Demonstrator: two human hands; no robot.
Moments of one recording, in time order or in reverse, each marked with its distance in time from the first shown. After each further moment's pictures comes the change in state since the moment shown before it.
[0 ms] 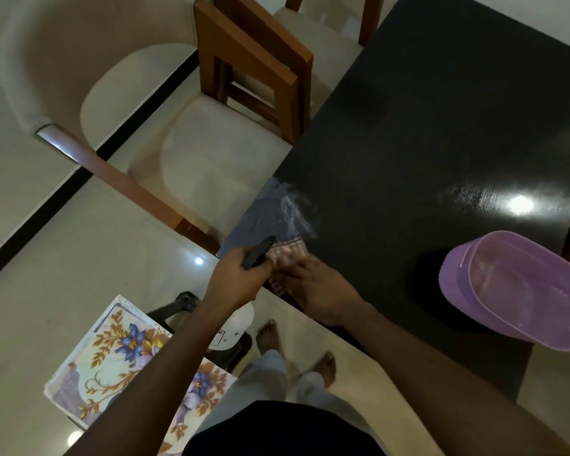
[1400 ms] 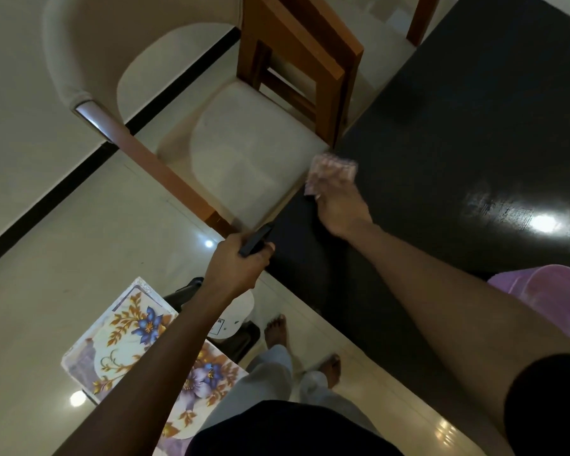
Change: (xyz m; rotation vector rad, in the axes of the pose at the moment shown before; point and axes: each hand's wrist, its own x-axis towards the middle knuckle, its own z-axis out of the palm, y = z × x) left_hand 0.026 -0.027 -0.053 -0.054 0.111 -0.059; right_hand 0.152 0.063 -0.068 0.037 0.078 0.374
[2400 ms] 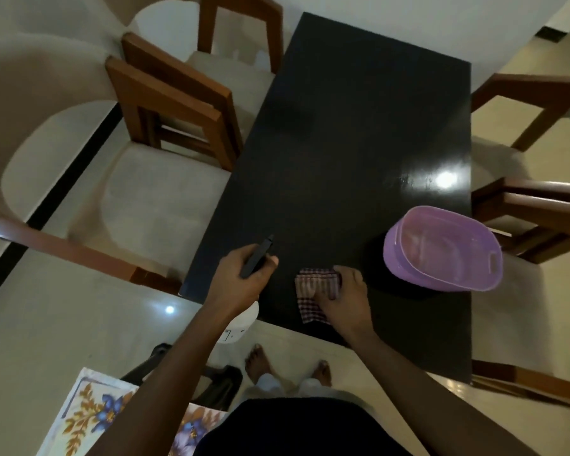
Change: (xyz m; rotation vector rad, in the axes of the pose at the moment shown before) left_hand -0.042 0.082 0.083 0.067 -0.312 0.336; right_hand -0.262 0.017 0.015 0.611 0.265 0.830
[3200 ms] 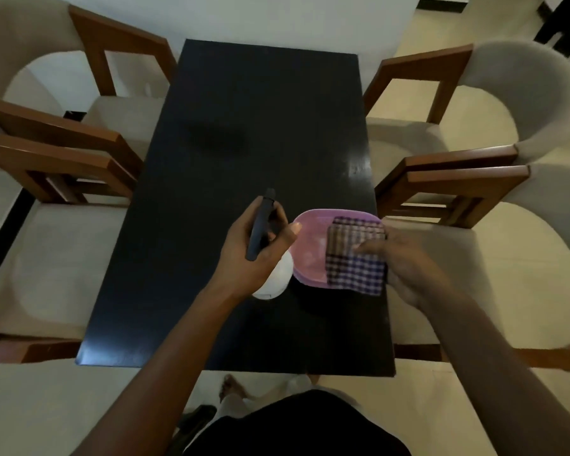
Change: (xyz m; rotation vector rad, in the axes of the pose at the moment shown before) left_hand 0.034 0.169 0.182 -0.092 -0.186 0.533; right_hand 0.024 0.077 -0.284 0.883 -0.087 0.317
